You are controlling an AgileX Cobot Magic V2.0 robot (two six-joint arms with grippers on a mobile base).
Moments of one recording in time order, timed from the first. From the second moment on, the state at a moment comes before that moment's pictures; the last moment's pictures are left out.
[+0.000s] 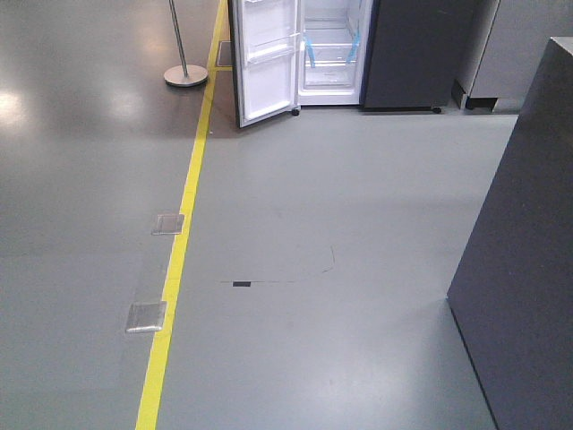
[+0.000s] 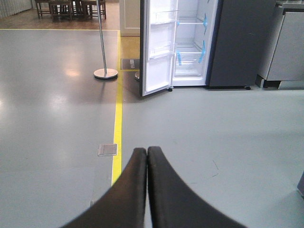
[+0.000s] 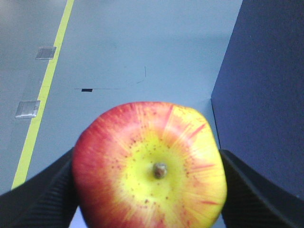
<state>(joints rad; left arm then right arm) -0.06 -0.01 0.03 0.13 0.24 -0.24 -0.18 0.66 -0.67 0.24 0.77 -0.21</state>
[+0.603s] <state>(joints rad) -0.06 -0.01 0.03 0.13 0.24 -0.24 -0.18 0.66 -0.67 0.24 0.77 -0.21</state>
